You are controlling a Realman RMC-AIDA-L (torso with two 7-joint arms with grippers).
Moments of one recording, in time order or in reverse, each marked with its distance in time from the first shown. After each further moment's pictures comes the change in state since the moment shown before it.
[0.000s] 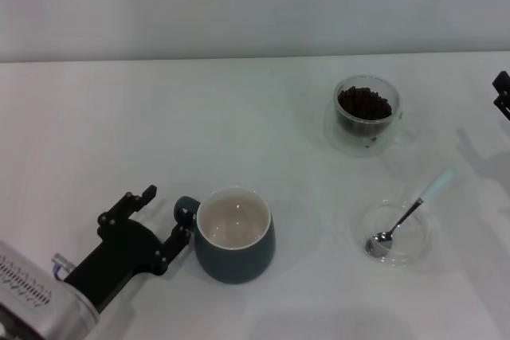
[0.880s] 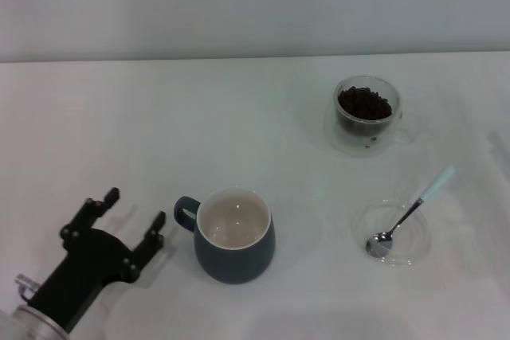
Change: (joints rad) left arm 0.093 0.005 -0.003 -0.009 -0.039 0.154 -0.006; right arm -0.075 -0.039 -0.024 -0.060 -0.002 0.048 0.408
